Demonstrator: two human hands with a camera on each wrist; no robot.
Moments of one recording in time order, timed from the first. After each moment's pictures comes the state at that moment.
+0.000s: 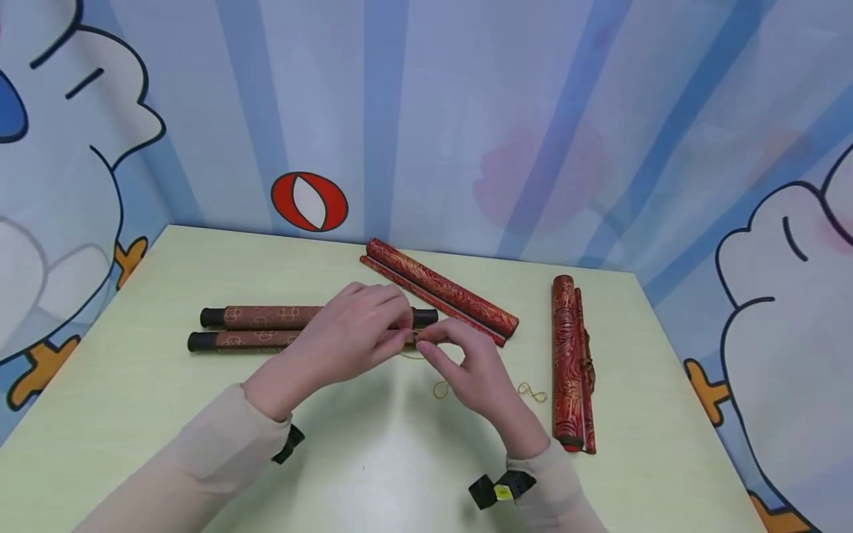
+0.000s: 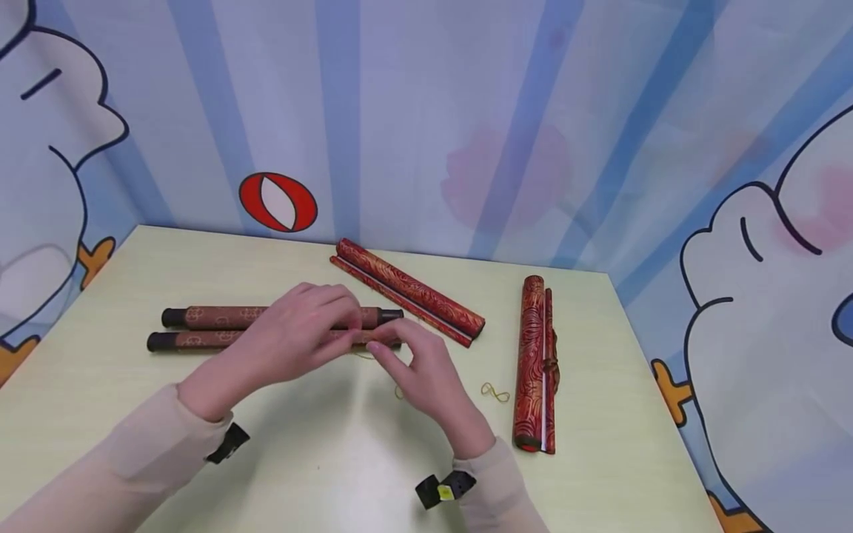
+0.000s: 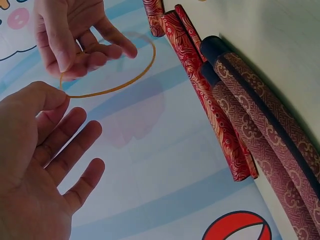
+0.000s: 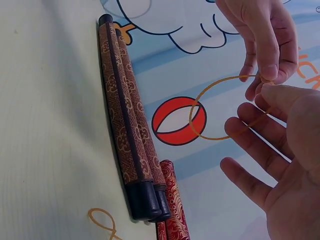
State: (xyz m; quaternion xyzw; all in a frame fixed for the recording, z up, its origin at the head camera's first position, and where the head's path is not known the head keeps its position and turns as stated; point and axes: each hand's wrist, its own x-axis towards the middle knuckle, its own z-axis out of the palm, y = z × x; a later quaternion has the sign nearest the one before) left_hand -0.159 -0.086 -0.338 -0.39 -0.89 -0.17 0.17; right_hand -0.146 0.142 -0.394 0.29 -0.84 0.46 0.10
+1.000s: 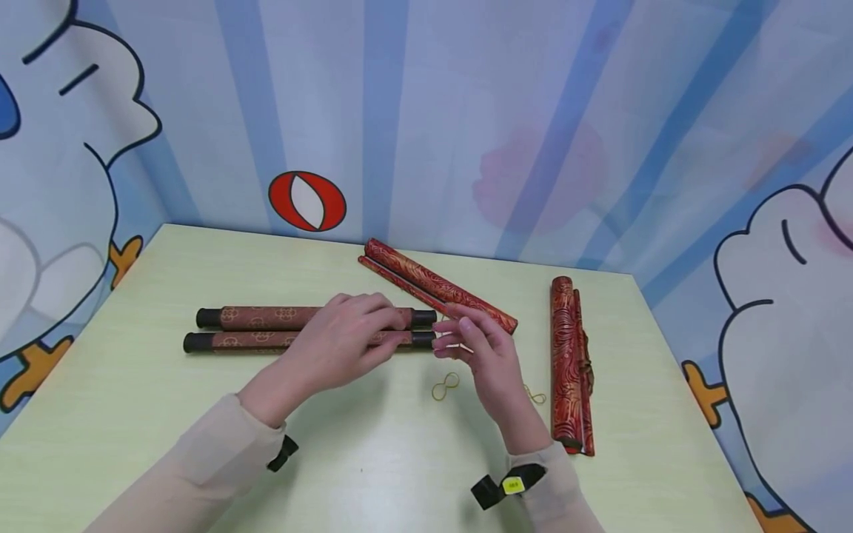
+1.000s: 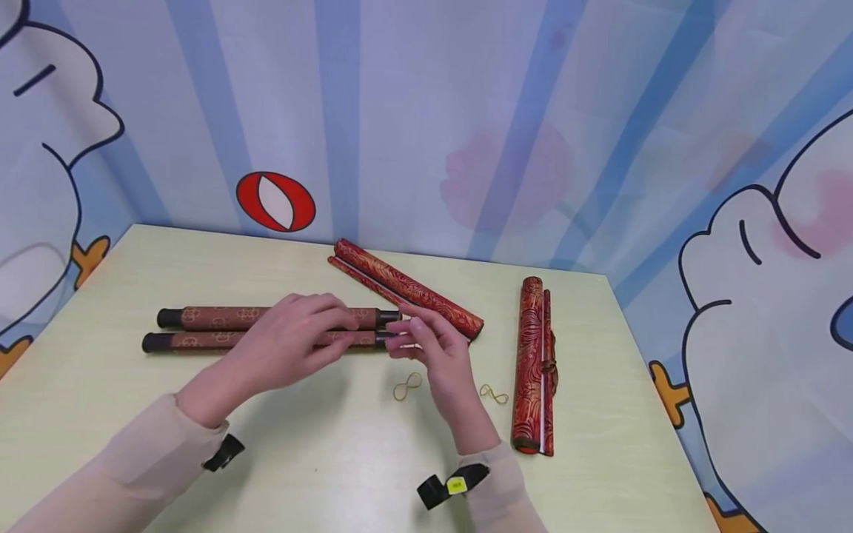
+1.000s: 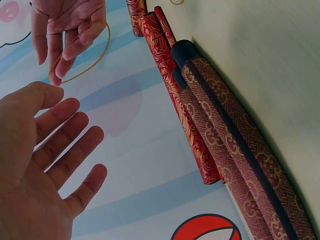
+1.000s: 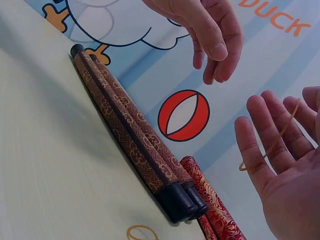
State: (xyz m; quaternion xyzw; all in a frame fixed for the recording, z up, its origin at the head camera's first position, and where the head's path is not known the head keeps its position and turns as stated) left_hand -0.163 -0.094 -0.362 -0.36 -0.90 -0.19 0.16; right_hand -0.157 0.158 -0.414 0.14 -0.65 0.75 -0.01
